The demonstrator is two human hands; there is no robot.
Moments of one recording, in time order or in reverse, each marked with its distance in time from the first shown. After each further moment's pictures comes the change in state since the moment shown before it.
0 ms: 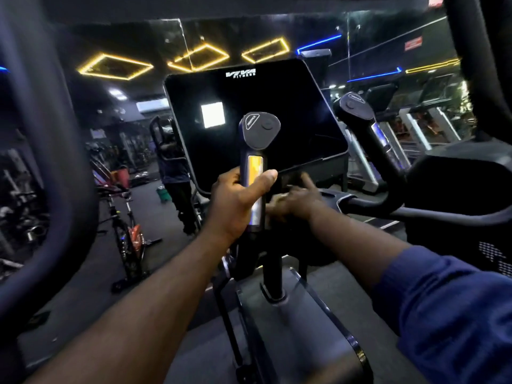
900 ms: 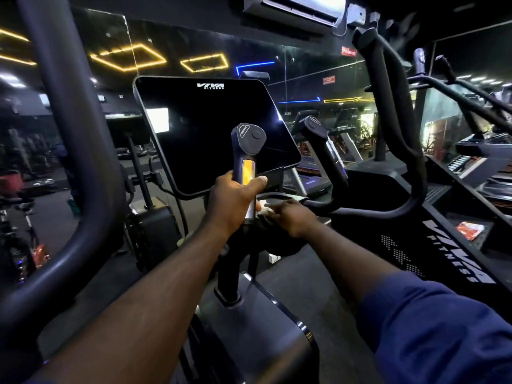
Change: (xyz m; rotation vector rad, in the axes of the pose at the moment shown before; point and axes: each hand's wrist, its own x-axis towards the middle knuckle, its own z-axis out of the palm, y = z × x) left_hand -0.006 0.009 0.003 -0.062 -0.085 -0.109; right_hand -0.053 0.014 0.034 0.472 0.233 0.252
